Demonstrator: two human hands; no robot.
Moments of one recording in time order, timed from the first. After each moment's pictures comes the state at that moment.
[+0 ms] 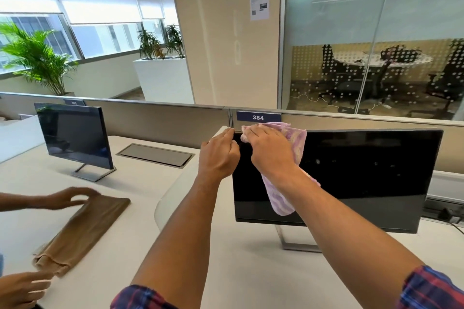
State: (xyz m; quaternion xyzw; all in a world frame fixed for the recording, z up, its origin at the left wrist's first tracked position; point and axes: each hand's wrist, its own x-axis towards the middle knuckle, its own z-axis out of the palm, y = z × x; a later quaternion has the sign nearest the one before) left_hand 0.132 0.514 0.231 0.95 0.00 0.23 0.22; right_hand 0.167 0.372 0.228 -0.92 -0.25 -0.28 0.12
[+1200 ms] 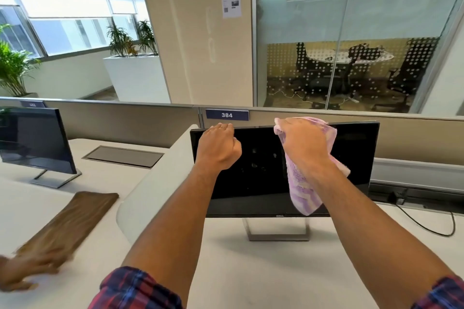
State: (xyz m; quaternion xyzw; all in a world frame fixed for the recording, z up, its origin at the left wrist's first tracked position) left_hand 0.149 0.426 0.246 0.97 -0.07 0.22 0.07; right_hand 0.172 0.209 0.247 -0.96 -0.12 -0.23 0.10
